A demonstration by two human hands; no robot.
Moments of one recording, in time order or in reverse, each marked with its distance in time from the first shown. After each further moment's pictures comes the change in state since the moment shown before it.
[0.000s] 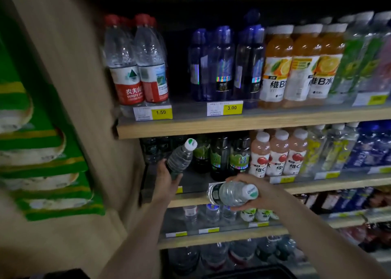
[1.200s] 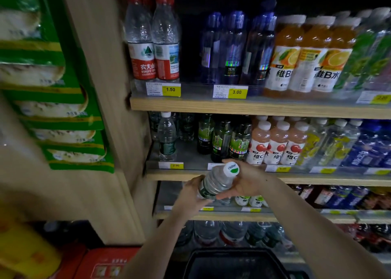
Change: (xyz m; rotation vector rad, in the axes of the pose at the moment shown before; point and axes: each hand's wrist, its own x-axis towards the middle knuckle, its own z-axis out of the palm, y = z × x) left_hand -0.121 0.036 0.029 -0.066 -0.375 0.144; right_hand -0.025 0.011 0.033 -0.107 -0.076 0.102
